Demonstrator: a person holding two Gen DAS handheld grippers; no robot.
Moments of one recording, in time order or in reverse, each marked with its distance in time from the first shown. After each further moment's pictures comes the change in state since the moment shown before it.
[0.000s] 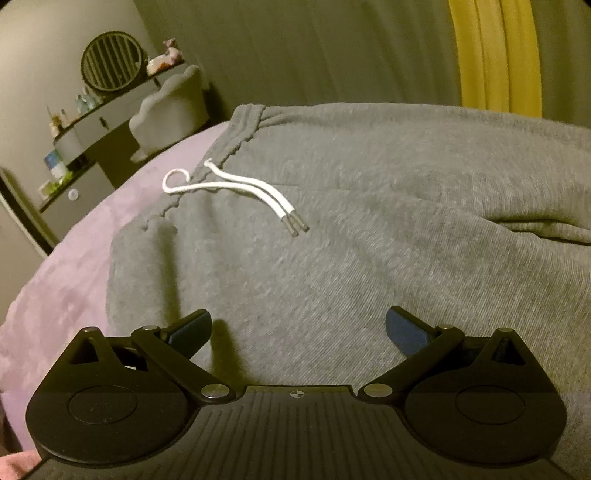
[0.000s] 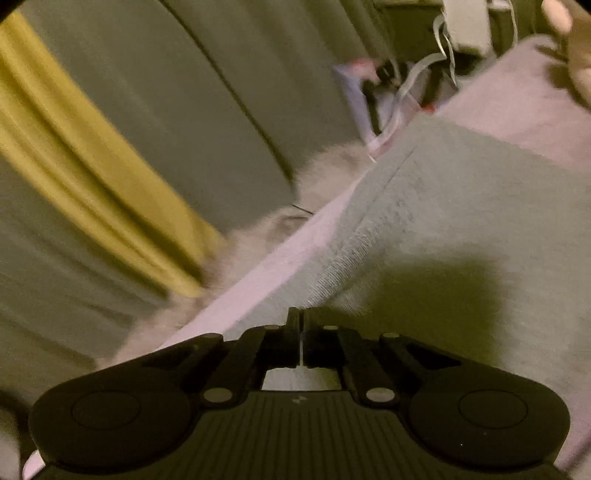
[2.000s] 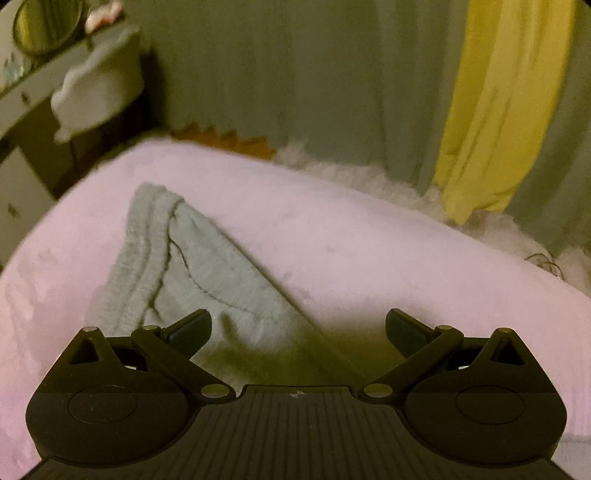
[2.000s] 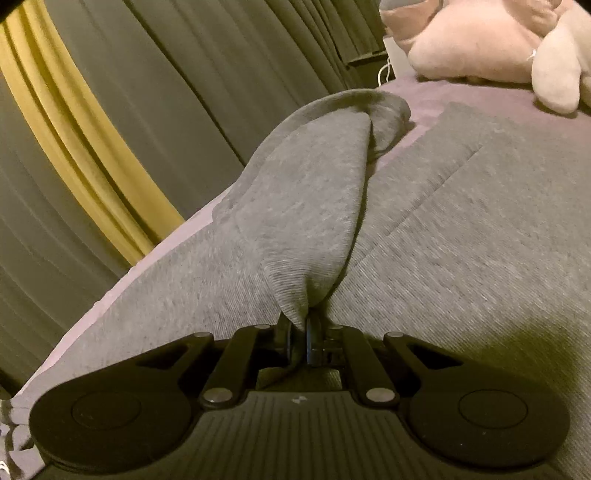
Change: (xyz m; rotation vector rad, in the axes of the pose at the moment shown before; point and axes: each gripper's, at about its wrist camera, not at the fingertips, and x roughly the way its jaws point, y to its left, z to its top) left arm 0.140 -0.001 0.240 -0.093 0.216 -0.236; right arm -0.131 -0.151 -0.185 -0.024 -0.220 0.007
